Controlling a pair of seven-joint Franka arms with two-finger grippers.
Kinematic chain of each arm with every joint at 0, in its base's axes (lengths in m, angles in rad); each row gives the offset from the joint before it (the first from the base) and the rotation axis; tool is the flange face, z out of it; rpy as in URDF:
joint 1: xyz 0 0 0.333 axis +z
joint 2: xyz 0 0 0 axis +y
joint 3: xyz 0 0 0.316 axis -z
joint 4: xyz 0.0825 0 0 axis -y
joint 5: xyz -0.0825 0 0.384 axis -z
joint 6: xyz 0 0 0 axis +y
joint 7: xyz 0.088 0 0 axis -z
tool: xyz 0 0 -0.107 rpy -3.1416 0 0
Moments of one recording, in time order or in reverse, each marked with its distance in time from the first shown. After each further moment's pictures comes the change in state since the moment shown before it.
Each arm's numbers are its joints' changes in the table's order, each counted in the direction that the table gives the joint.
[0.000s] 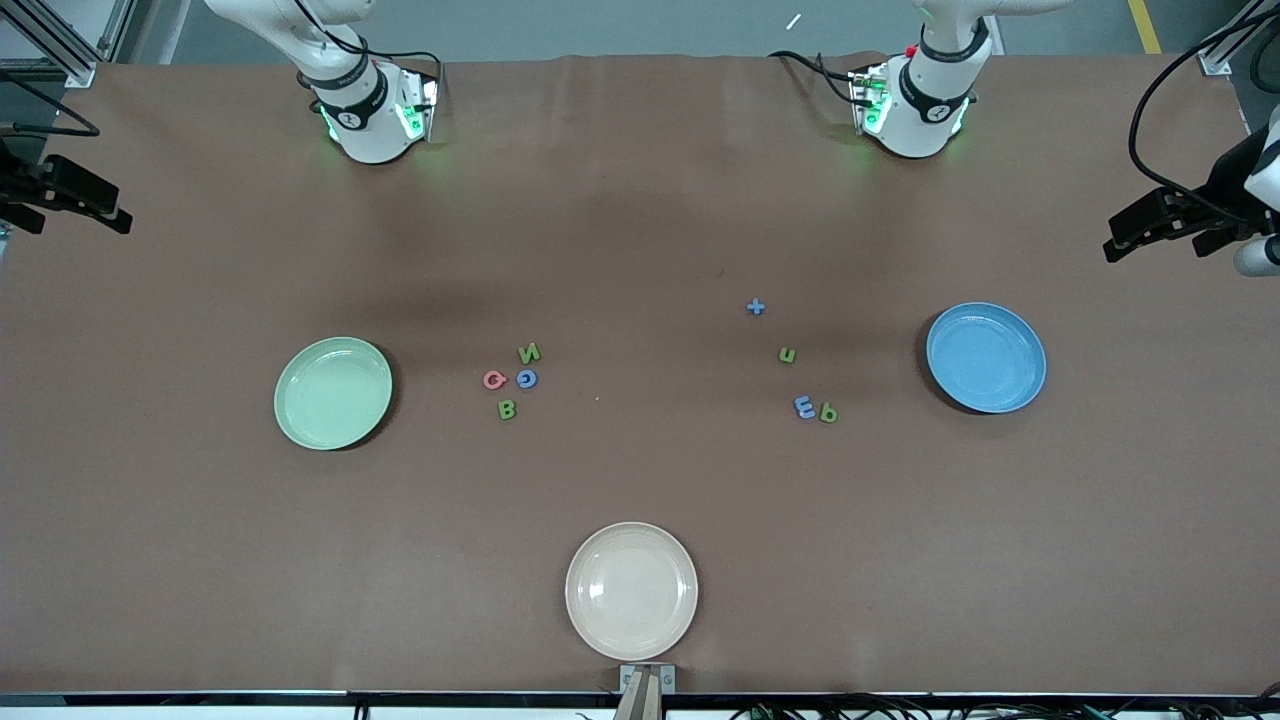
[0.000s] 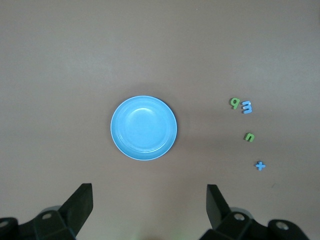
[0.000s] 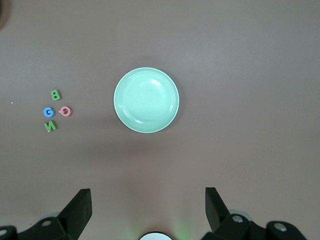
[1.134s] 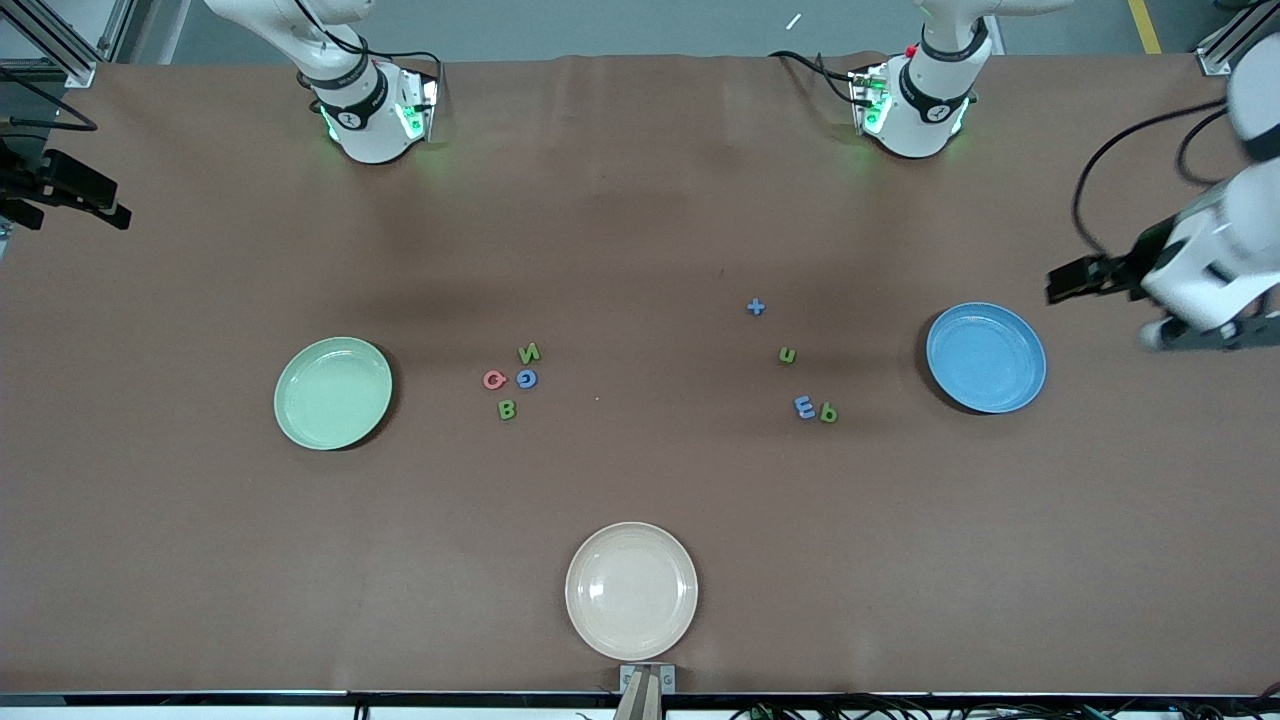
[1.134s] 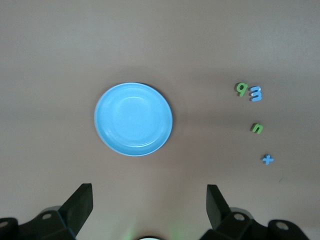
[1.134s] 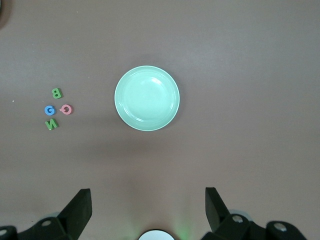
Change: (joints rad) left arm -0.040 0.179 0.022 -0.005 0.000 -0.029 -0.058; right arm 0.000 0.012 0.002 0.012 -0.001 0.016 0.001
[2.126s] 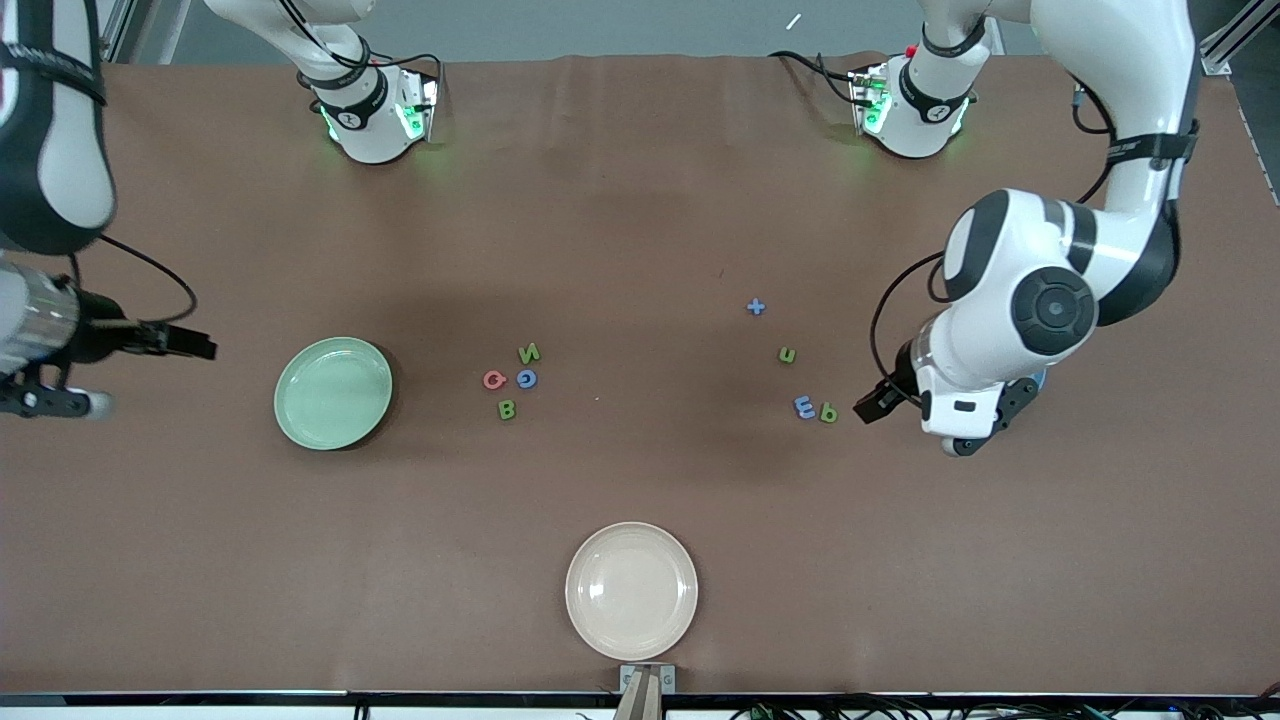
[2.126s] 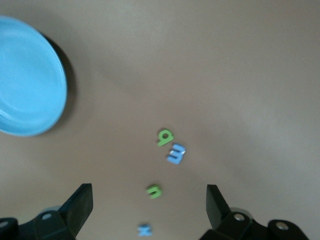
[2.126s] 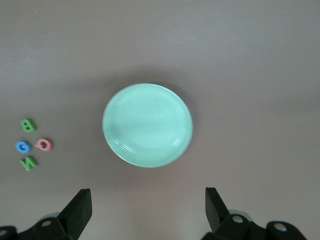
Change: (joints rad) left arm -0.233 0.264 0.017 -0.027 0.065 -0.379 -0.951; right arm 0.023 0.351 -0.007 0.012 -0.047 -0.231 0.082
